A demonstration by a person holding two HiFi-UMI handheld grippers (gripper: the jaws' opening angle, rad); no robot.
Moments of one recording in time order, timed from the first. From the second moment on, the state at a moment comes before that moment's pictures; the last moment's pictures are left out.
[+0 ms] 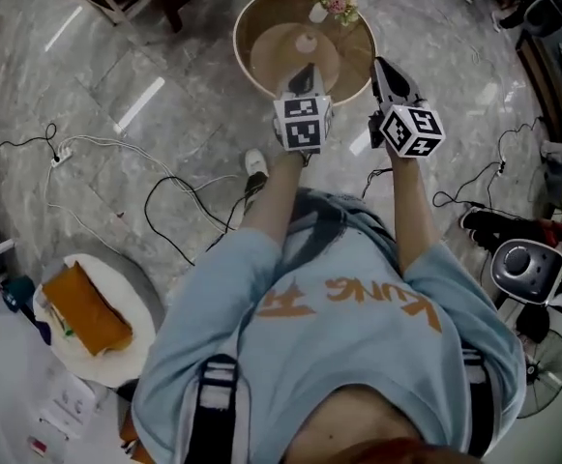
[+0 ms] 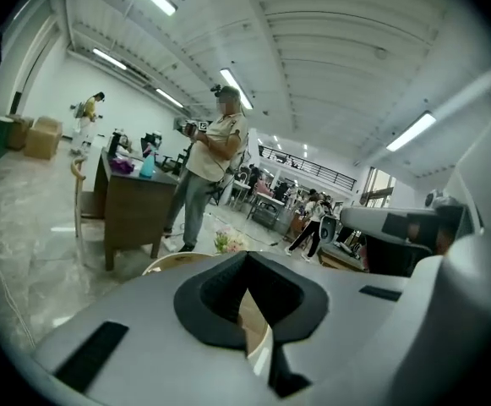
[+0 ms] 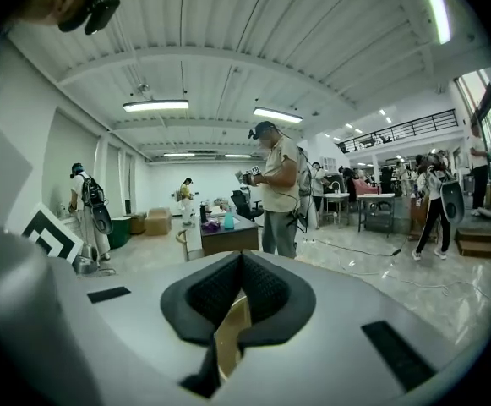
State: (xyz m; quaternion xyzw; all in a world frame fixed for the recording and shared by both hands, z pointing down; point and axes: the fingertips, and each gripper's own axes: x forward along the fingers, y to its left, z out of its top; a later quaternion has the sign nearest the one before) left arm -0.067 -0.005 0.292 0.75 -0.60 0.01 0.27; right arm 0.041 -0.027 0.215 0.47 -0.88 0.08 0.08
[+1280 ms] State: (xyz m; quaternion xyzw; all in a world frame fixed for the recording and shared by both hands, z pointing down) left arm -0.081 -0.134 0.429 0.75 -0.56 0.14 0.31; right arm 0.064 -0.120 0.405 0.48 -0.82 0.30 0.05
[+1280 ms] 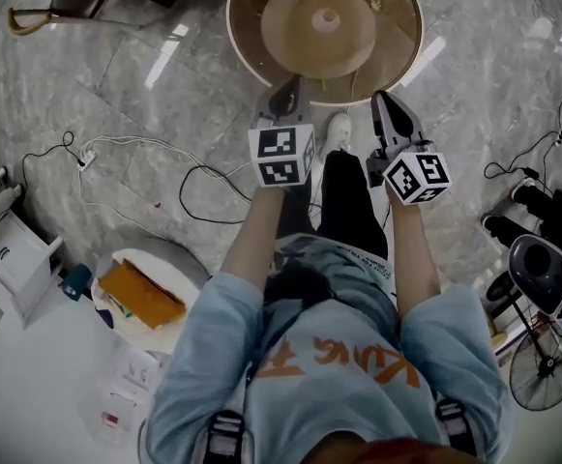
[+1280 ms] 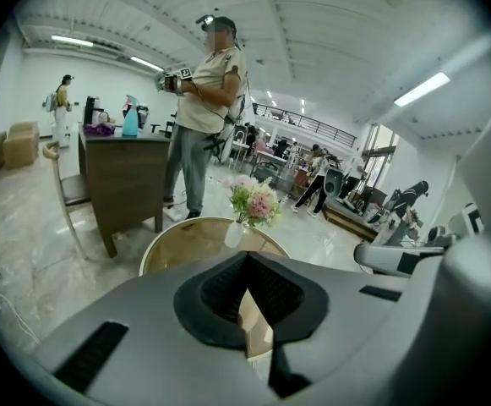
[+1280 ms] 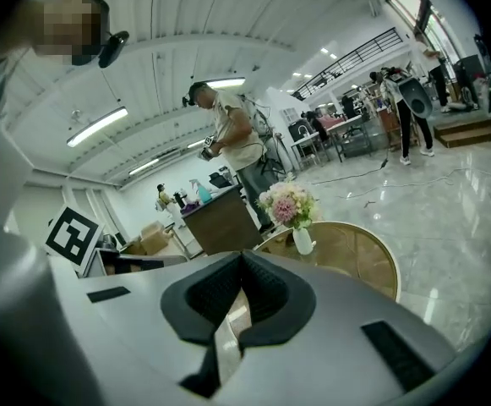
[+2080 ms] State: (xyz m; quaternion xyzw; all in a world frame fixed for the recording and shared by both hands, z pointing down) left arm -0.054 -0.173 0.606 0.73 -0.58 0.13 0.33; right arm 0.065 -0.133 0.608 0.41 -0.86 0.26 0.16
